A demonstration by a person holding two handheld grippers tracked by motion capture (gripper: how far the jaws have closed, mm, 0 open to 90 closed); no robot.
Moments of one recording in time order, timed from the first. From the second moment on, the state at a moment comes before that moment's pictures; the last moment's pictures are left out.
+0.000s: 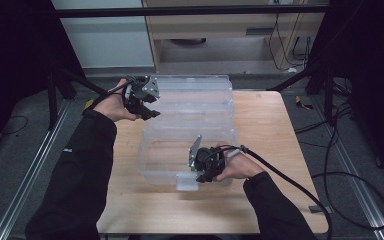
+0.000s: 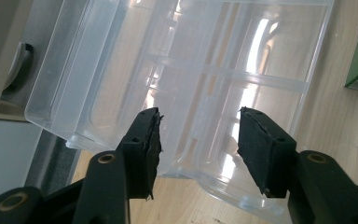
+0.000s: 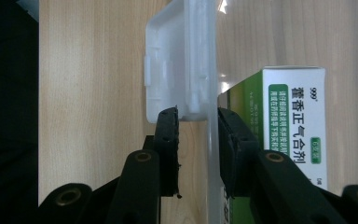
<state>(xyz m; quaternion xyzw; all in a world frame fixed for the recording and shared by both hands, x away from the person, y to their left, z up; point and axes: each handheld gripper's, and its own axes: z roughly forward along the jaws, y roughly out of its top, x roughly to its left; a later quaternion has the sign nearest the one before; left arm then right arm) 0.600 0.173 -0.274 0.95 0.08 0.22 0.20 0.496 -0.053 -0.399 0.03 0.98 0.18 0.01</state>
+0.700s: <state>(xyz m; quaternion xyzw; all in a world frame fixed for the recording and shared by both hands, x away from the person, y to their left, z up) 0.617 0.161 -0.280 0.96 0.06 0.21 0.19 0.496 -0.053 -0.399 0.03 0.98 0.19 0.01</state>
